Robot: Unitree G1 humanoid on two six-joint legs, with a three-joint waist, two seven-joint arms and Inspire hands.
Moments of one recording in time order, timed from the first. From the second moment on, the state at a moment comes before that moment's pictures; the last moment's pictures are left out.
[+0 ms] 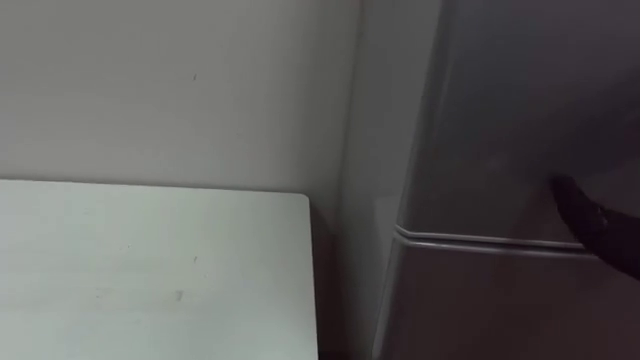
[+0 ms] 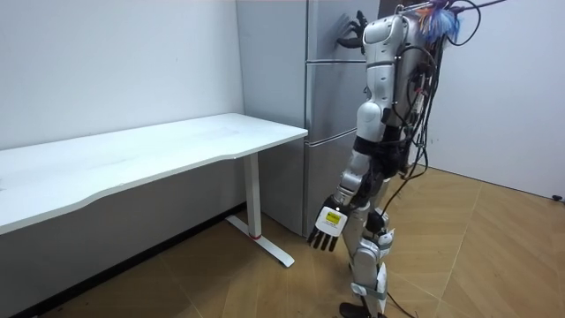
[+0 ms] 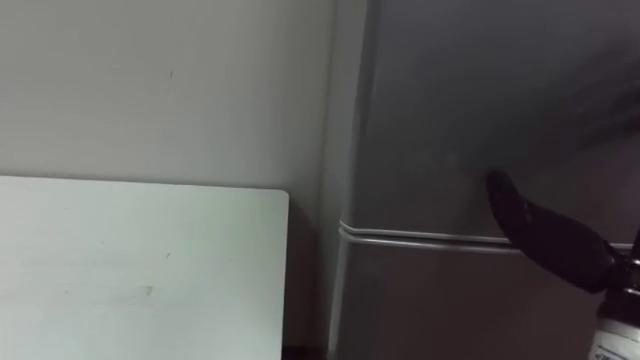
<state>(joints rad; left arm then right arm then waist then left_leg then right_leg) 0.22 0.22 0.06 1.24 -0.40 -0.09 -0.06 -0.03 -0.33 -0.24 -0.31 -0.06 -0.24 -0.54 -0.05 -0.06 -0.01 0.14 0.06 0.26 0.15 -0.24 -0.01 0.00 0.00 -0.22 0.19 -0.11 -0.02</state>
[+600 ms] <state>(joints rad) 0.28 0.22 0.17 1.22 -0.40 -0.07 -0.01 -0.02 -0.40 -0.57 -0.29 0.24 -0.17 -0.65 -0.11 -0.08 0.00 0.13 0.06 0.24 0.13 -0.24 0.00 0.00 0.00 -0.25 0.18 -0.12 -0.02</state>
